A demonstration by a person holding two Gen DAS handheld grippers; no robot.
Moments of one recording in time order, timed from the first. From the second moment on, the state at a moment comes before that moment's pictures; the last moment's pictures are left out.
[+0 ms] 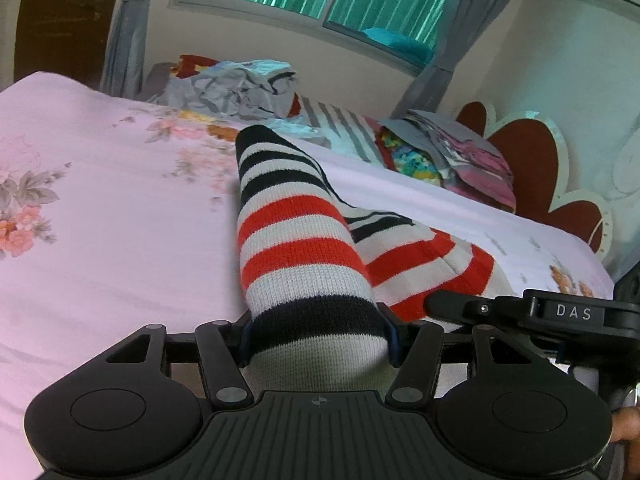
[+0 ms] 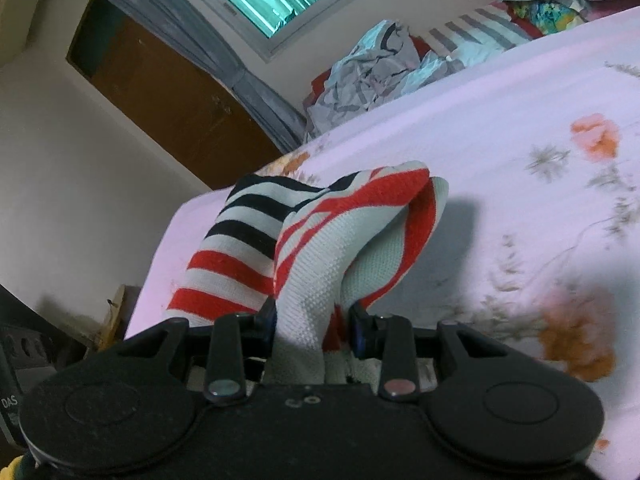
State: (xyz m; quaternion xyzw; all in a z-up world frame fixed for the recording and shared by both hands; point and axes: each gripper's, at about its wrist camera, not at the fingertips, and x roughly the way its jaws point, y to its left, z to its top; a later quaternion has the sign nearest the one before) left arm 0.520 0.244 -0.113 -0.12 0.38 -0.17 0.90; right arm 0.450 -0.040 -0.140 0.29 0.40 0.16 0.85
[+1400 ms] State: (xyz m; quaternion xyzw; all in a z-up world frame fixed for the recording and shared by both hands) left arm 0.528 0.261 -0.158 -0.12 0.40 -0.11 0.90; right arm 0.482 -0.019 -0.151 0.18 0.39 0.06 0.90
